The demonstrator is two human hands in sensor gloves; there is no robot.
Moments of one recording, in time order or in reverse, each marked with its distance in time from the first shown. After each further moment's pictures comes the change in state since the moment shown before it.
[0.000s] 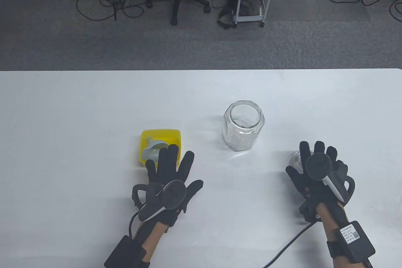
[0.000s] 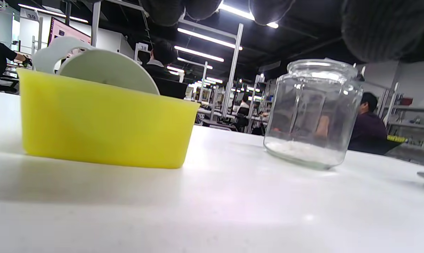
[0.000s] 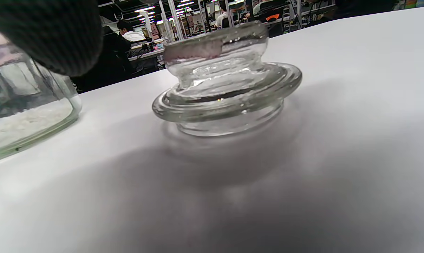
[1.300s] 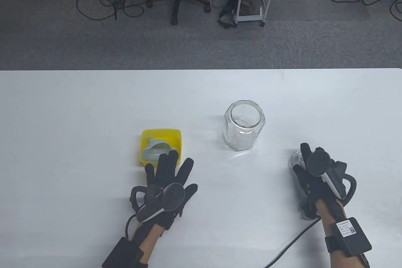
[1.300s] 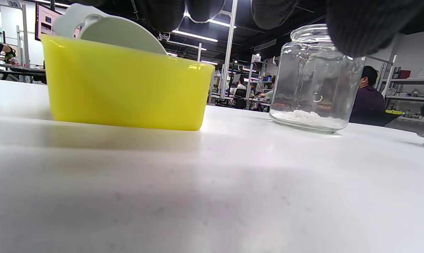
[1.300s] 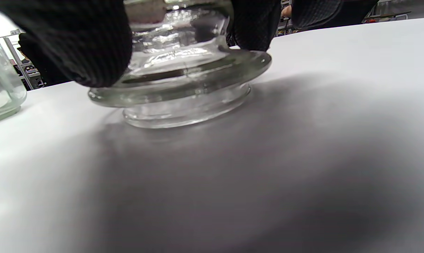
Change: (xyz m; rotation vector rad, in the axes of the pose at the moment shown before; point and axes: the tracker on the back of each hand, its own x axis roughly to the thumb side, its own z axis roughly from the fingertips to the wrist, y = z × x) left_hand -0.009 -0.019 0.006 -0.105 -0.026 -0.059; right_hand -0.008 0.011 -0.012 -0.042 0.085 0.055
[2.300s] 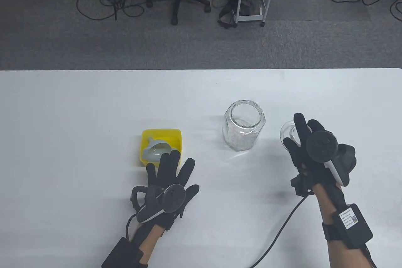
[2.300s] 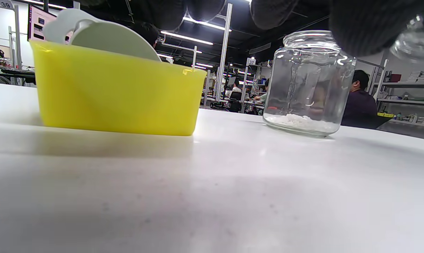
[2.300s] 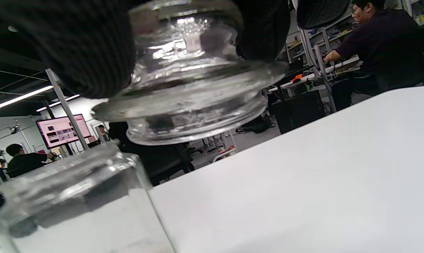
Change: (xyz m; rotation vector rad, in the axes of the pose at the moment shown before) left_hand 0.003 0.002 0.001 0.011 -0.024 0.004; right_hand 0.079 -0.116 0.019 -0.248 -0.200 -0.209
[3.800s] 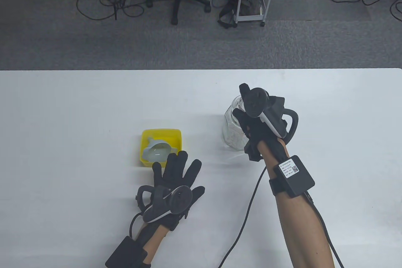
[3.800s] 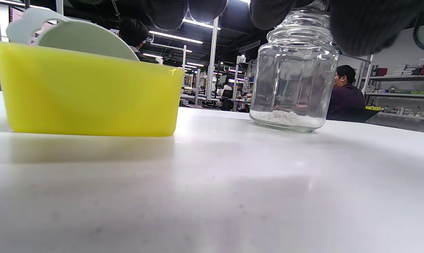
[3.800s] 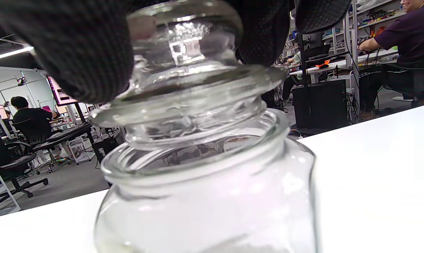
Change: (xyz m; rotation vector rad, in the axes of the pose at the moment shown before) left_hand 0.015 0.000 -0.004 -0.003 -0.040 -0.028; right_hand 0.126 0.041 -0.060 0.124 -0.038 0.130
